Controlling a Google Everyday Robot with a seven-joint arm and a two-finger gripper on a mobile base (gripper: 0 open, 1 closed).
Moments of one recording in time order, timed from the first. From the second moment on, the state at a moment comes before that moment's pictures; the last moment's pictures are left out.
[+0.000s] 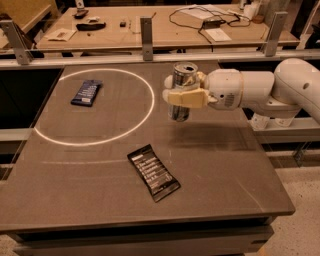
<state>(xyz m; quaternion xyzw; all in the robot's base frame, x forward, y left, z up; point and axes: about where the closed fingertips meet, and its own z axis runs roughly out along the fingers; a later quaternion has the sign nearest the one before) 0.563 -0.042 0.939 -0.48 0.55 0.45 0.52</state>
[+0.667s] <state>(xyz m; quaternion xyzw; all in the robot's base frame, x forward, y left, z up) 0.524 -0.034 0.939 -0.49 0.54 0.46 0.51</state>
